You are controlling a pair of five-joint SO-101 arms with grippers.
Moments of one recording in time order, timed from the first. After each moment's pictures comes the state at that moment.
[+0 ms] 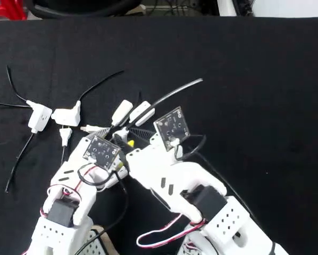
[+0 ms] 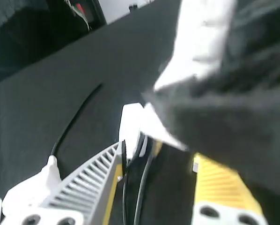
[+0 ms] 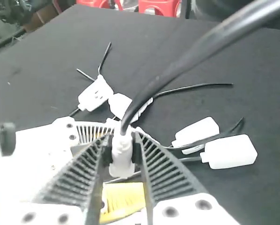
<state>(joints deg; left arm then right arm) 13.8 -104.0 96.3 37.1 -17.8 -43.4 -72.6 71.0 32.2 -14.0</state>
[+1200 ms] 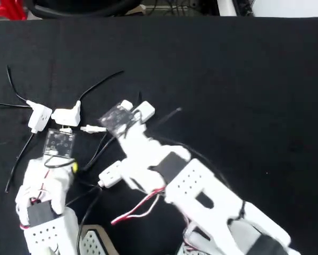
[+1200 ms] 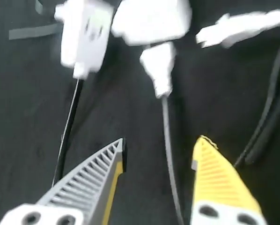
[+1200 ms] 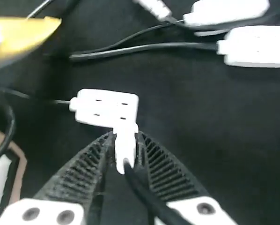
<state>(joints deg) -27.2 -104.0 96.0 61.5 -32.0 -47.9 -34.9 49.6 58.2 -3.5</state>
